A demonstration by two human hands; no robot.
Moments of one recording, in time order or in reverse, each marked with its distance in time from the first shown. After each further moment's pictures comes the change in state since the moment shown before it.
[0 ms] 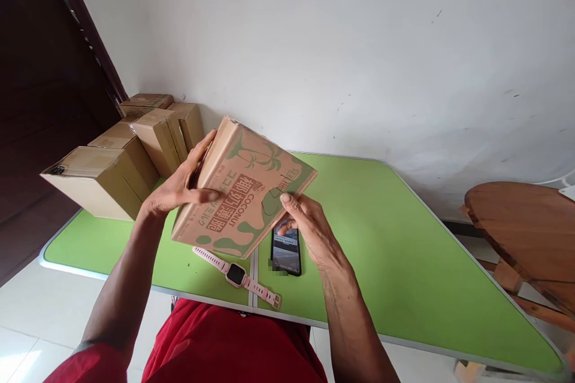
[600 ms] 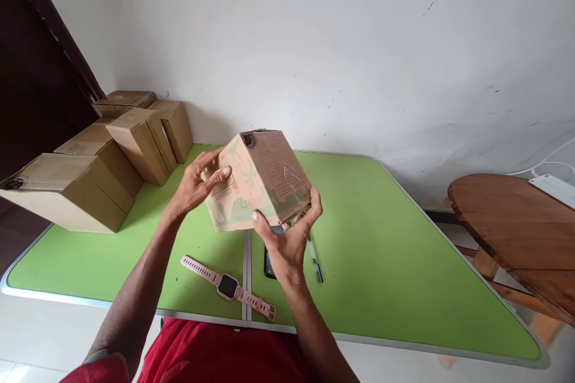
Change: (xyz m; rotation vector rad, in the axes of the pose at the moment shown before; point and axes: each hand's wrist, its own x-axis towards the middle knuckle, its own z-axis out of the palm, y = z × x) left_hand 0.046 -0.062 0.041 0.139 0.083 0.076; right_hand -0.002 0.044 0.051 -0.073 0.605 -0.264
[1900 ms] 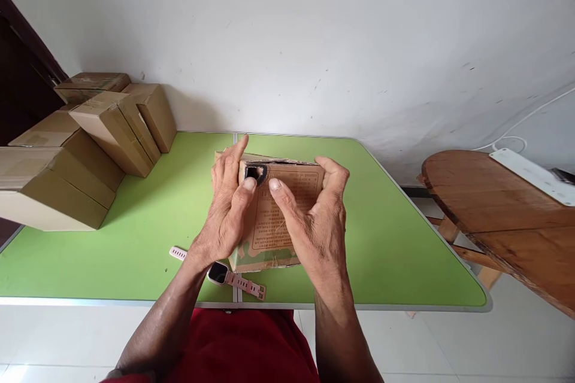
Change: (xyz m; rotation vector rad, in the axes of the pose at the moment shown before) left_hand -0.054 0.086 0.081 -0.105 -0.004 0.015; right_hand 0.025 -0.081 -0.045 -0.415 -0.052 -0.065
